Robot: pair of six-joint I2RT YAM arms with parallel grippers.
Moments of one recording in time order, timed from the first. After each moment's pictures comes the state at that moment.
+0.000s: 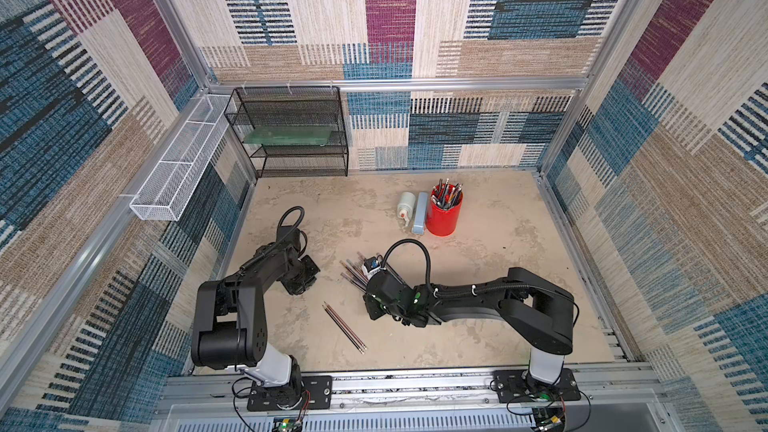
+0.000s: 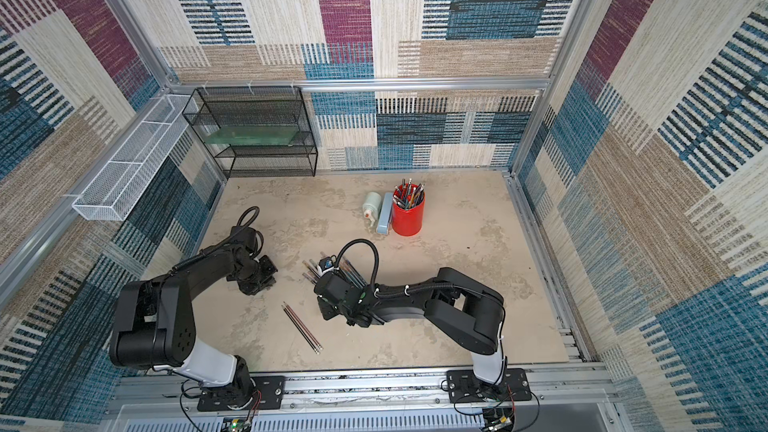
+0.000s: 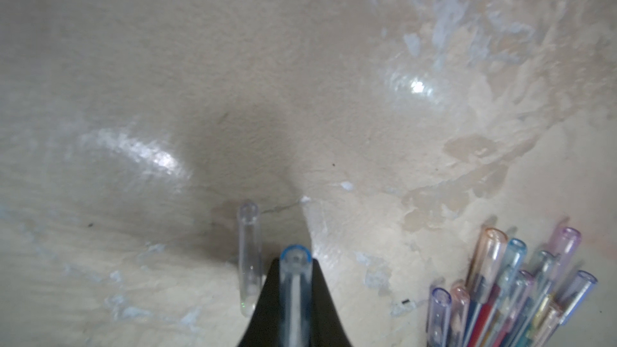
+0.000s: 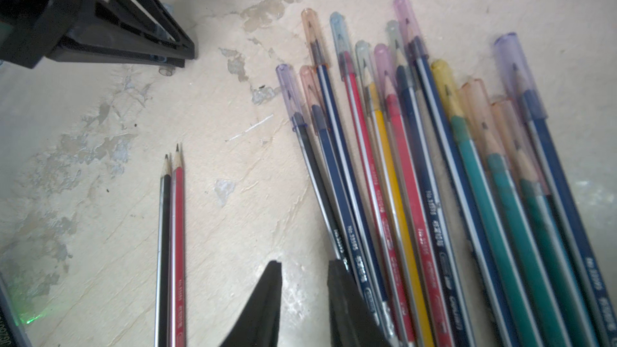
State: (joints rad) left arm 0.04 1.56 0.83 -0.62 0.14 -0.66; right arm 1.14 1.87 1.05 0.00 0.20 0.57
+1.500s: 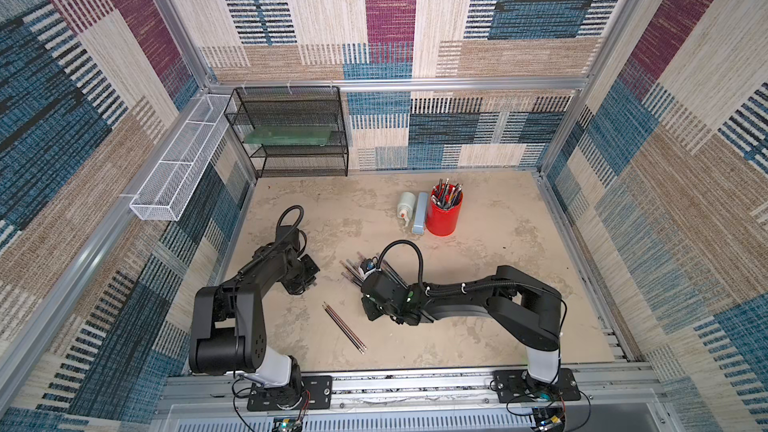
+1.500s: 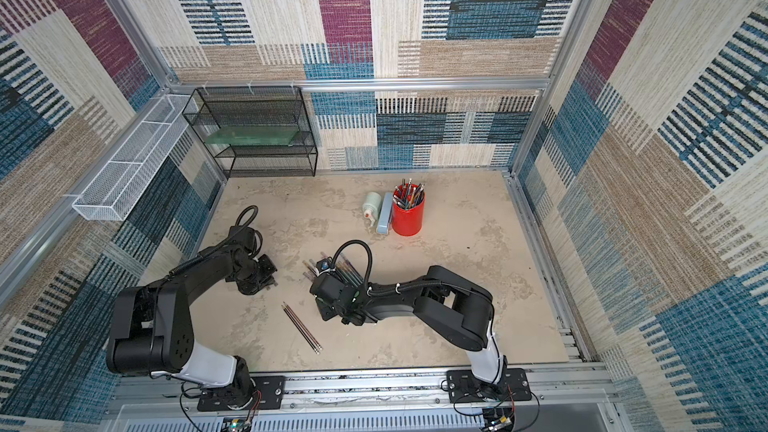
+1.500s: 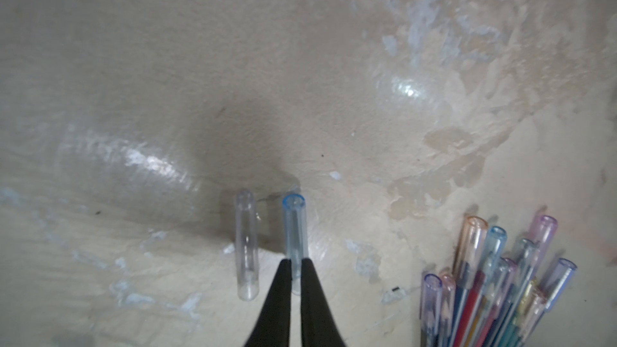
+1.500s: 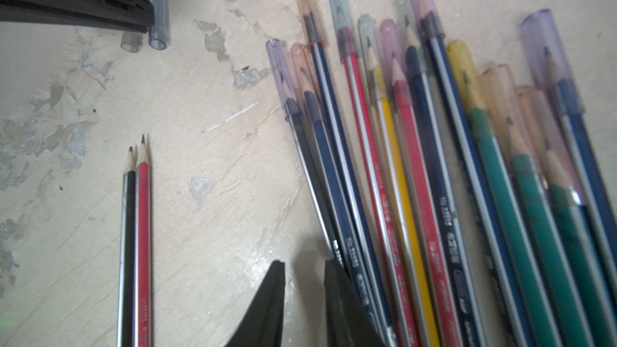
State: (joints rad) left arm 0.04 1.52 0.82 -0.62 0.15 -0.66; right arm 1.14 1.94 1.11 -0.05 0.20 0.55
